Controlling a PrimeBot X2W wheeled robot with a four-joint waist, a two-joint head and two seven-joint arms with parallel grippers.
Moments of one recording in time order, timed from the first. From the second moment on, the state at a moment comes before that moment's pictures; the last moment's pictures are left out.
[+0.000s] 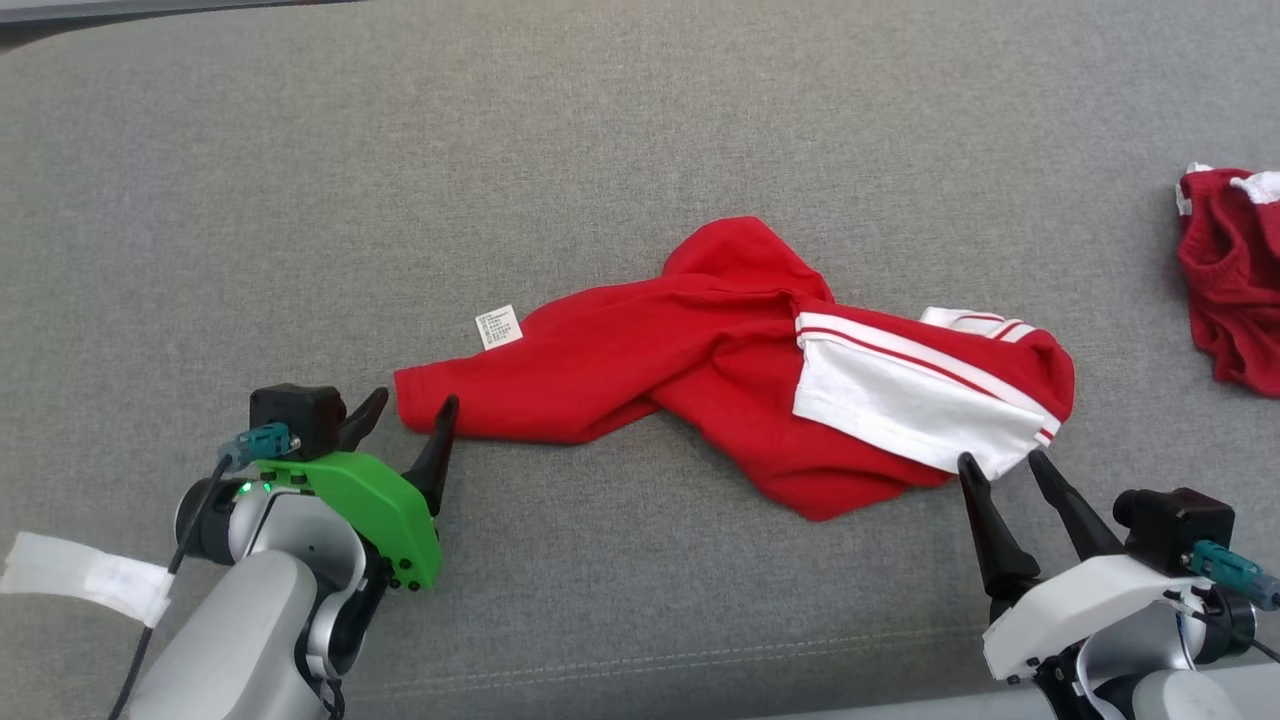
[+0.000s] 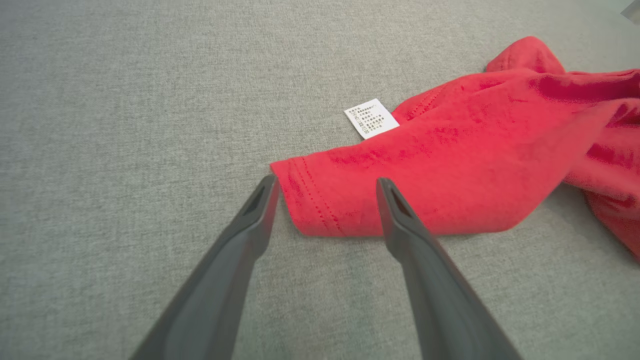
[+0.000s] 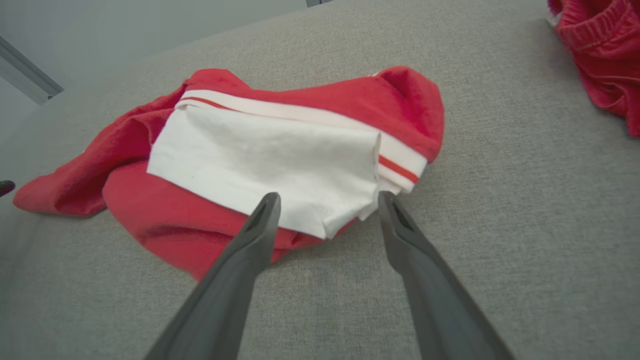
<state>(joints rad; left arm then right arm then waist) -0.40 0.35 -0.56 0.36 -0.69 0.05 0.07 0.05 -0.09 0.02 -0.04 0.32 0.13 0.07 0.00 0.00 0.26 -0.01</state>
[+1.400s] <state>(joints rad) -0.53 0.48 -0.46 0.17 -0.66 0.11 -0.04 -0.16 -0.15 -0.05 -0.30 0.35 0.13 0.04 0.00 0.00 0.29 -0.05</state>
